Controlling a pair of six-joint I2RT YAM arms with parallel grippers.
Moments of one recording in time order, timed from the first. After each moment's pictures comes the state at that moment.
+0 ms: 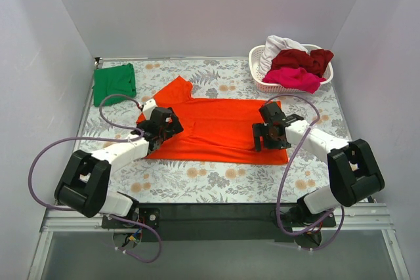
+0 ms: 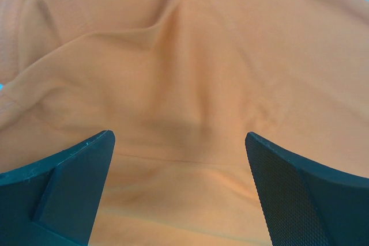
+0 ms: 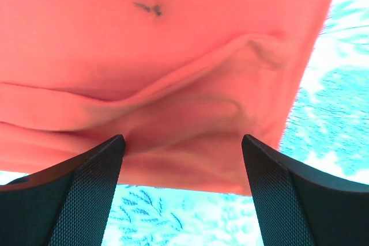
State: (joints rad) left arm -0.43 1.39 0.63 -0.05 -0.37 -0.77; right arm 0.47 1.47 0.82 -0.57 0.13 0.32
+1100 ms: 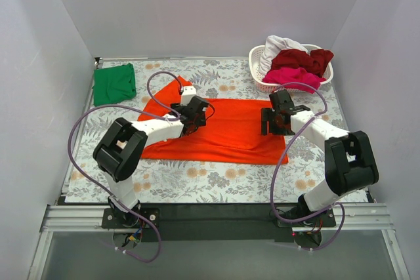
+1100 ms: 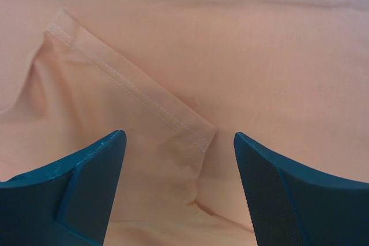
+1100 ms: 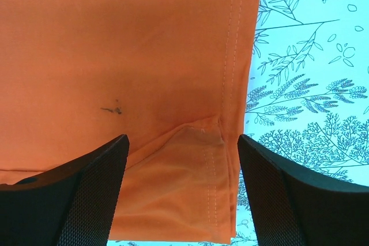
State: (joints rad) left arm -0.66 1.80 1.07 -0.13 -0.61 -0.57; right arm 0.33 1.55 0.94 -0.49 0.17 0.28
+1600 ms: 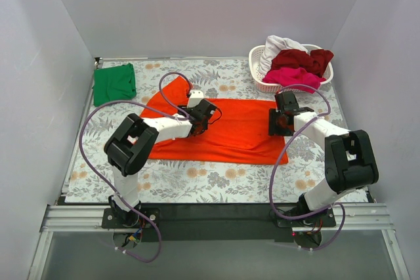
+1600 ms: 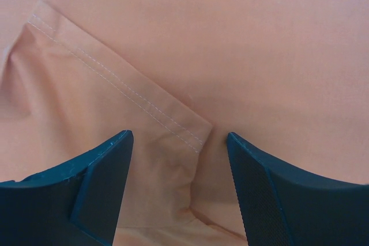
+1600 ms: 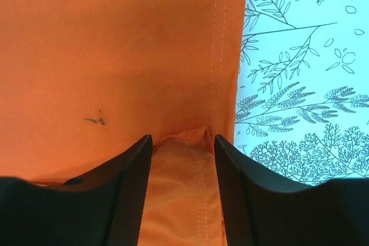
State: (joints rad) left arm -0.71 1.92 1.14 -0.19 -0.67 -0.54; right arm 0.26 1.56 0.90 -0.42 0.11 0.26
